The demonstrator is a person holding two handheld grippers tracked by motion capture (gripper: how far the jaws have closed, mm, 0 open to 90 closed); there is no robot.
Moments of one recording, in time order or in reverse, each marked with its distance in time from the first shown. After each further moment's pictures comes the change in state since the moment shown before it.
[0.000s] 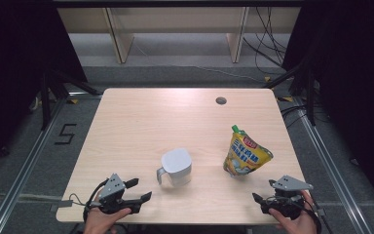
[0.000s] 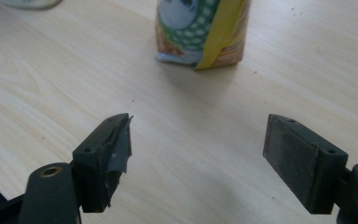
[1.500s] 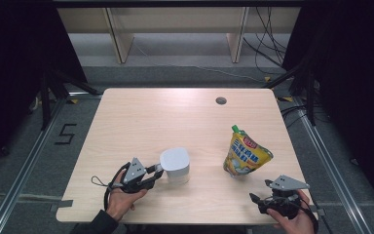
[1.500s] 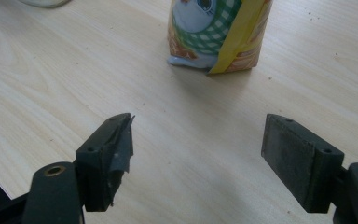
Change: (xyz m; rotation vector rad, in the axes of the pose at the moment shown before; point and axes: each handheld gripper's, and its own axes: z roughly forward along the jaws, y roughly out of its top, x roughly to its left) left arm 0.014 0.019 0.062 -0.012 0.036 0.164; right arm 0.002 0.001 0.008 -0.007 0.035 -0.033
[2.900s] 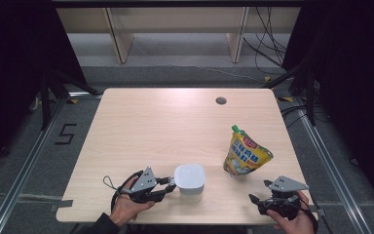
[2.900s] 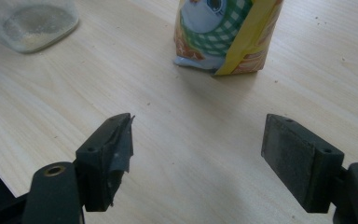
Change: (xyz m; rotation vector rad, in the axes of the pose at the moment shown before) left arm -0.032 0.005 0.004 0.025 -0.228 0.075; right arm 0.001 -0.002 0.000 -0.008 0.013 -0.024
